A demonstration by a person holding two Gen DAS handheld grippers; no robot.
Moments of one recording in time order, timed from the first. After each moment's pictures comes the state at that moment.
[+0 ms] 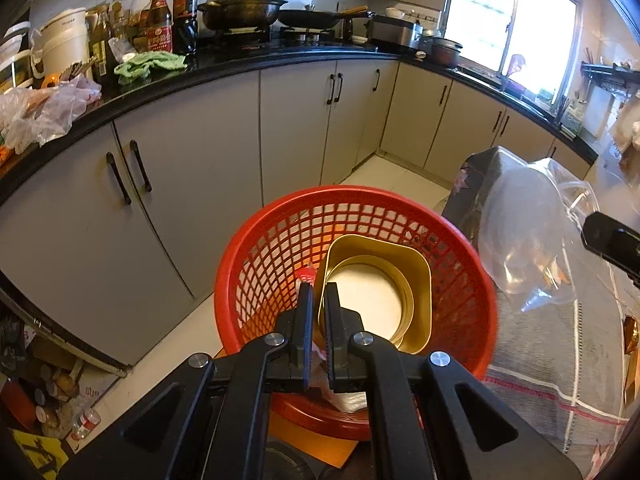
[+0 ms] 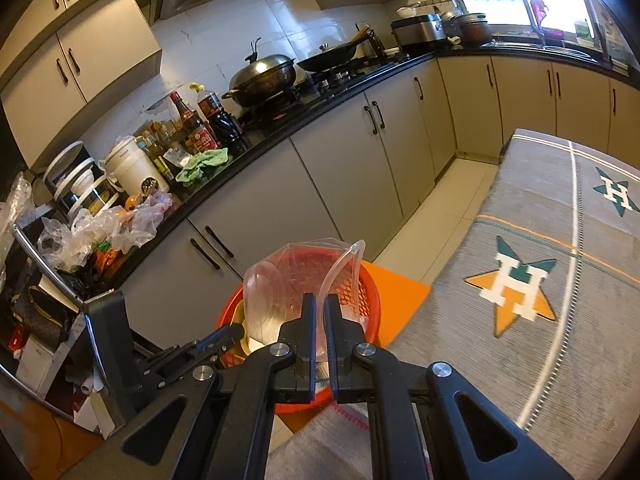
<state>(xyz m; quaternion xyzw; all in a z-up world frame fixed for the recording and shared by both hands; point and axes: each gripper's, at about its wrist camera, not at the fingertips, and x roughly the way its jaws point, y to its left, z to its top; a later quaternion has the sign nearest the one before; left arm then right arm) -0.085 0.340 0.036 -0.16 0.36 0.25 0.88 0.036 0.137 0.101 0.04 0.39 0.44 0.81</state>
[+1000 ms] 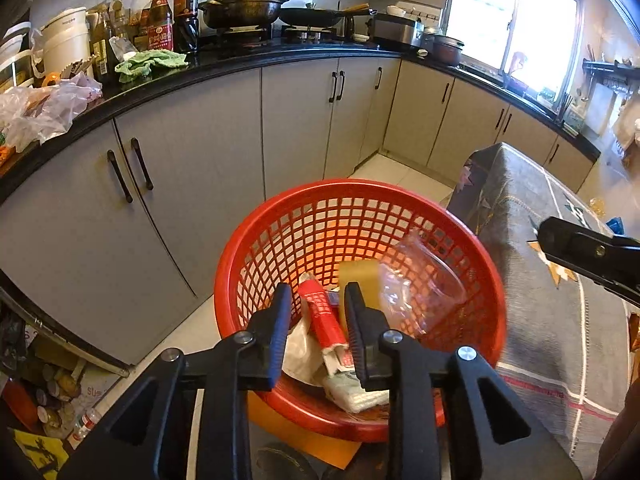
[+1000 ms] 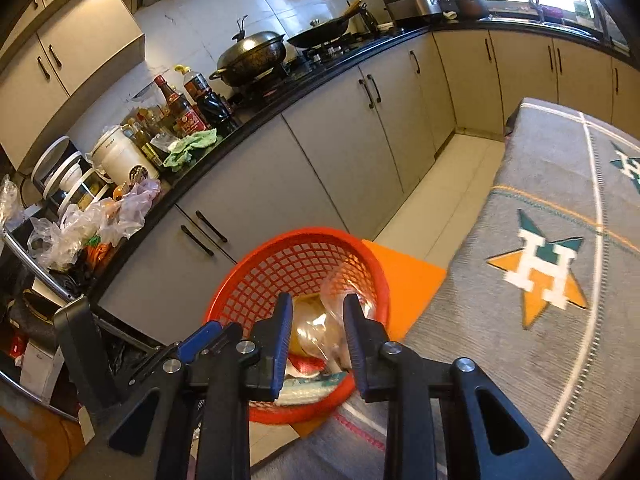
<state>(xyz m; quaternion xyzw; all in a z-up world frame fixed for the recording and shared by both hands) -0.085 0.335 0.034 -0.15 0.36 0.26 0.88 0.047 0.152 0.076 0.04 0.42 0.44 0.79</state>
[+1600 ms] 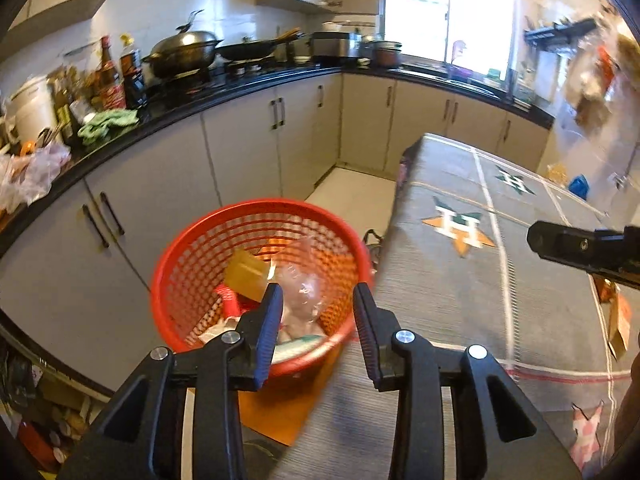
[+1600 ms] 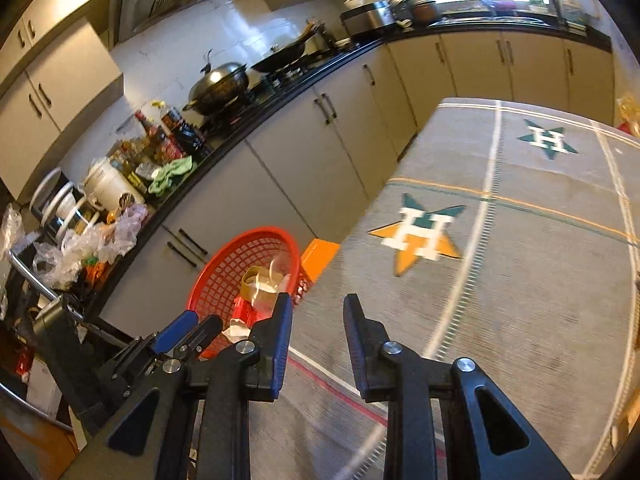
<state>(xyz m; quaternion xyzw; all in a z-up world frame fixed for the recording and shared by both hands) -0.084 0.230 0.070 -0.07 0.34 0.19 0.92 0.038 0.025 0.096 0.08 0.42 0.39 0.81</state>
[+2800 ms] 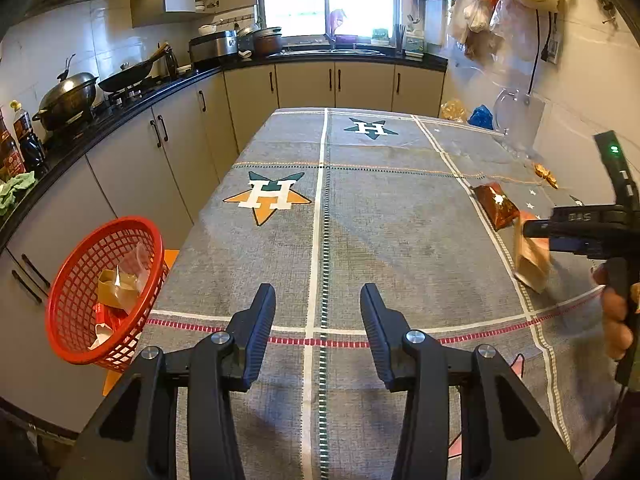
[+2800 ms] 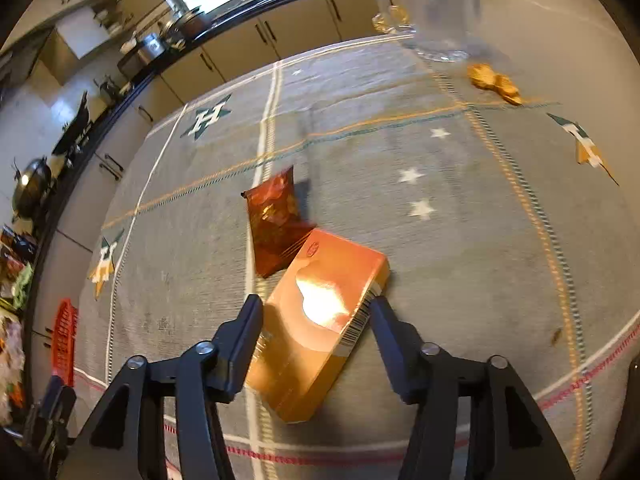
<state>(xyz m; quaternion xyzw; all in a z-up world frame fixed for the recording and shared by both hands) -0.060 0.085 0.061 0.00 0.37 0.03 0.93 0.073 -0.218 0.033 0.15 0.50 0.06 0.85</state>
